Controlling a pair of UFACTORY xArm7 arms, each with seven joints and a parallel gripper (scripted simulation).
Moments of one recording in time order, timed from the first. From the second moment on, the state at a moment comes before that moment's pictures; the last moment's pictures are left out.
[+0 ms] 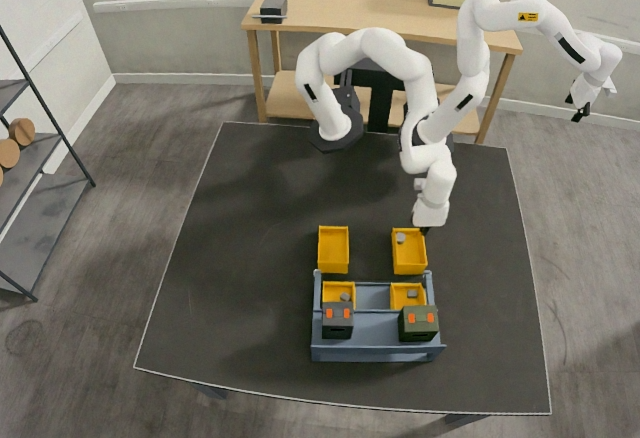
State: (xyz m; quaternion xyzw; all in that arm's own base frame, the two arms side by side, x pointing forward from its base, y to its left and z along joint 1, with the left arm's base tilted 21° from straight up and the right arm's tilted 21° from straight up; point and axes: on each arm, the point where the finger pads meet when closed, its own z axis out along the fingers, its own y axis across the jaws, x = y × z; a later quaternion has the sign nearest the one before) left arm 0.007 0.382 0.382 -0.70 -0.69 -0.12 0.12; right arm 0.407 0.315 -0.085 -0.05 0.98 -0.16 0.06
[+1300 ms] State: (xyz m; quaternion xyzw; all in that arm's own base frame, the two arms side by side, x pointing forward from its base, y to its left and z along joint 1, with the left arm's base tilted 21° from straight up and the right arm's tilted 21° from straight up) left arm 0.007 0.382 0.382 -0.70 -0.69 -0.12 0.12; right arm 0.402 0.332 -0.095 -0.05 0.98 -0.17 0.06
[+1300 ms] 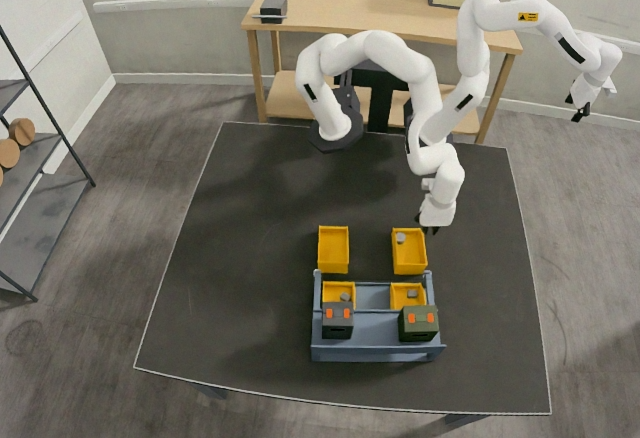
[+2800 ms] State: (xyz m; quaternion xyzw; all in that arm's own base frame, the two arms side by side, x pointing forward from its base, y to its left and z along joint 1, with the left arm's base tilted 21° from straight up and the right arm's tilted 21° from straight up) left arm 0.007 0.382 0.382 -0.70 -0.69 -0.12 0.12; right arm 0.407 0.318 -0.137 -0.05 0.98 -0.17 0.06
